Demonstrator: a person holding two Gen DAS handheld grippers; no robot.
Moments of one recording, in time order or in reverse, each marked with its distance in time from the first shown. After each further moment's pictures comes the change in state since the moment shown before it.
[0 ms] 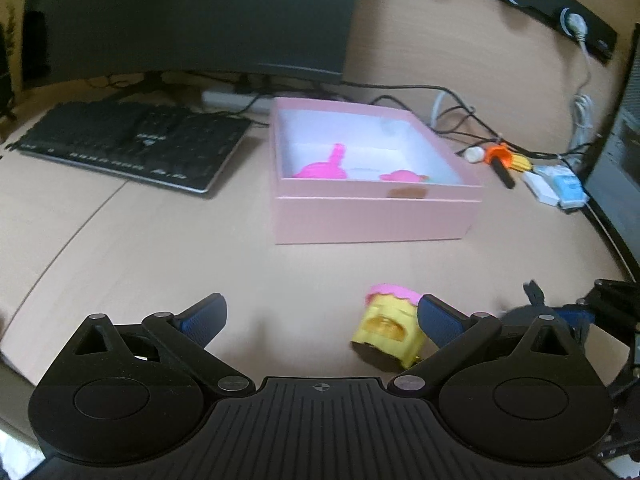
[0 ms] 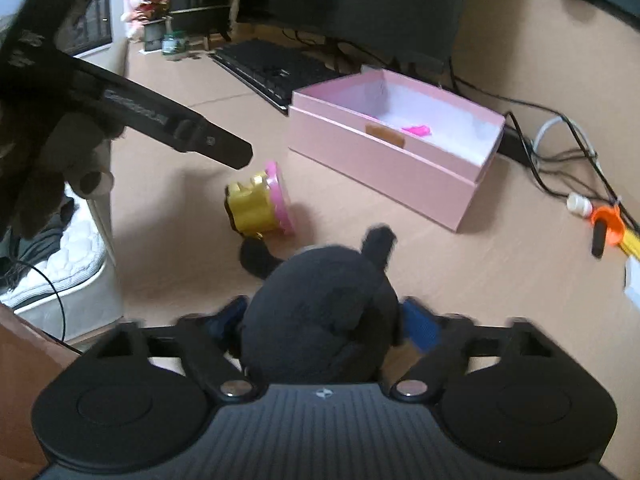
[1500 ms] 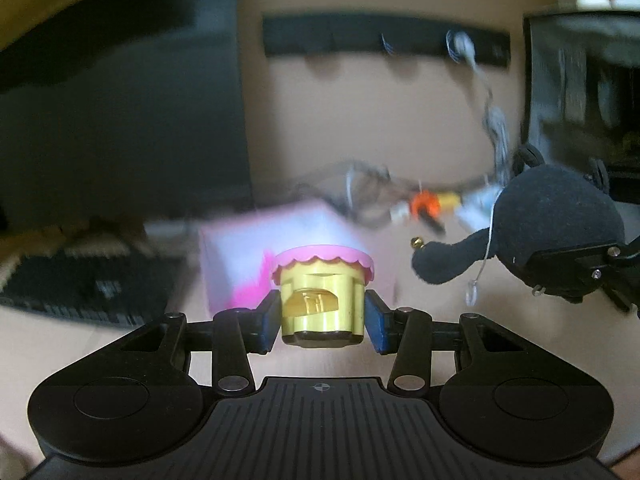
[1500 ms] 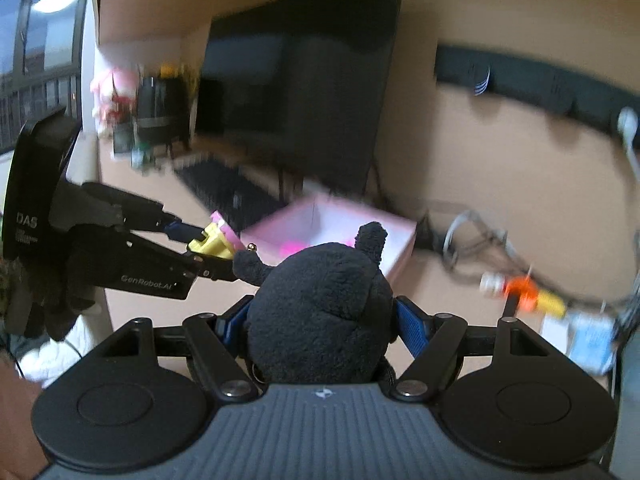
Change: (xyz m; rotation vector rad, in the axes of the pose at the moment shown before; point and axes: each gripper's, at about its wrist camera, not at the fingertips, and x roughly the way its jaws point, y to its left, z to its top) left arm -0.051 -0.055 0.032 0.282 -0.263 -0.066; right arm -0.122 -0.028 0.040 0.071 -0.340 -0.120
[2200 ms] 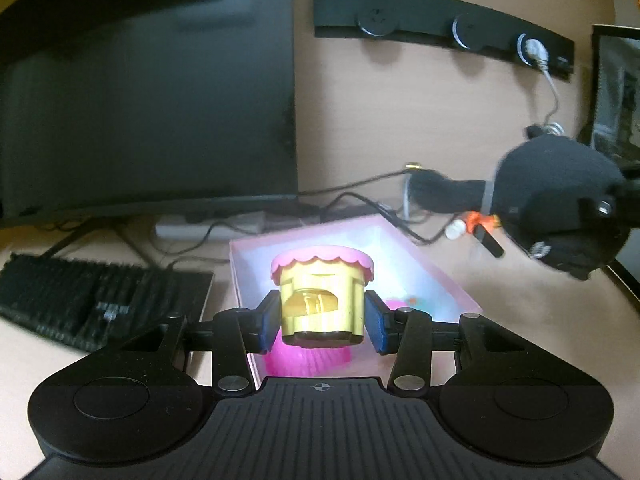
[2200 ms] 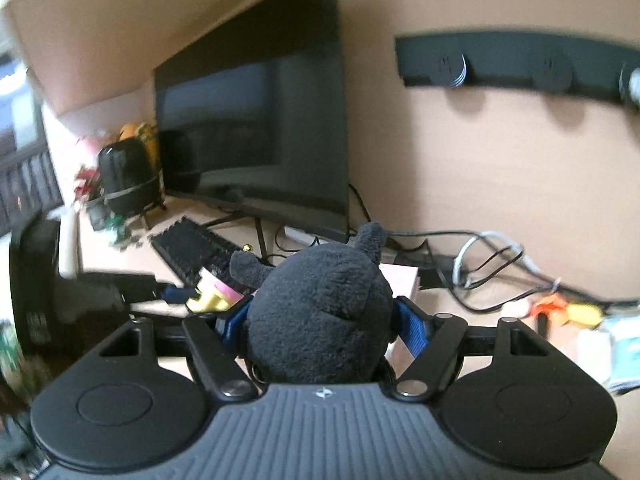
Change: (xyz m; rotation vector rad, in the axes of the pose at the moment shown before) left arm 0.095 0.064 0.038 -0.054 0.052 0.009; right arm 0.113 -0.052 0.062 0.307 0.023 0.041
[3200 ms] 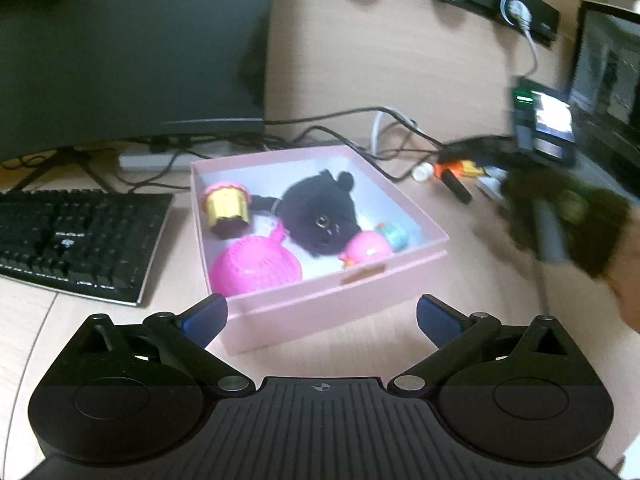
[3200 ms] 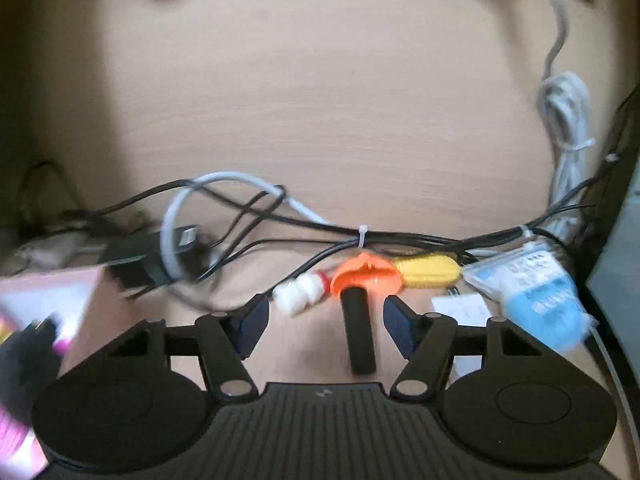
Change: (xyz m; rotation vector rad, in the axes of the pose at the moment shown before) left arm -0.007 -0.005 -0.043 -0.039 0.171 -0.129; right arm 0.135 -0.173 -0.022 0.159 0.058 -0.665
